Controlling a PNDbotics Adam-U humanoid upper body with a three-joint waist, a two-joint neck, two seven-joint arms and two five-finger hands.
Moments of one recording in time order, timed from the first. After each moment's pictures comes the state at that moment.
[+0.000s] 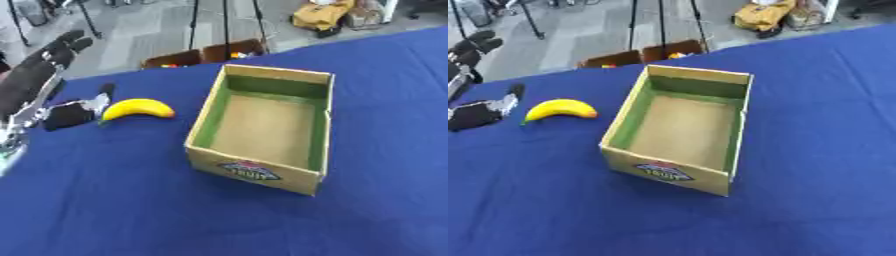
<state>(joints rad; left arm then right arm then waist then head) -0.75 0.72 -0.37 -1.41 -0.59 0.14 0.05 -0.59 -0.61 -0.06 -1.99 0.53 -0.13 -0.52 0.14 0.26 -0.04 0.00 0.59</state>
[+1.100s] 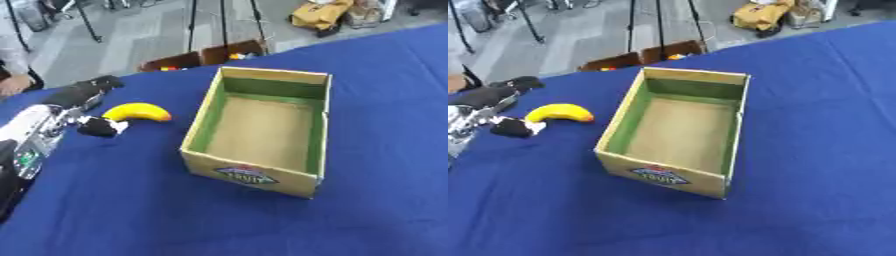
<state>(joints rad) -0.93 0.57 -0.29 -0.99 -0.85 -0.01 -0.30 -0.60 -0.61 -0.05 -1.99 0.53 -0.14 -0.51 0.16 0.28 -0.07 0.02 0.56</state>
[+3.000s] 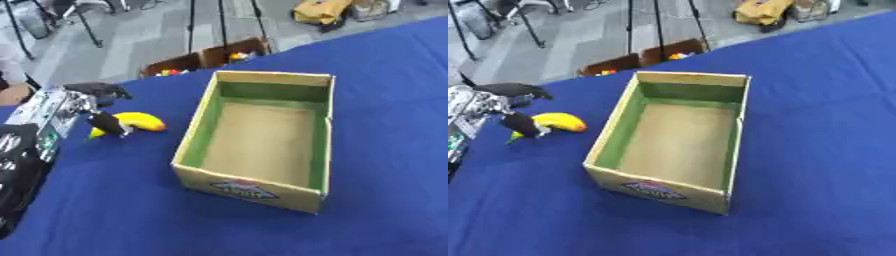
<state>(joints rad) -1.00 0.56 -0.13 -1.04 -1.07 0.04 -0.73 -0.64 -0.62 -0.05 -1.99 0.52 -0.14 -0.51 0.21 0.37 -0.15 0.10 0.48</state>
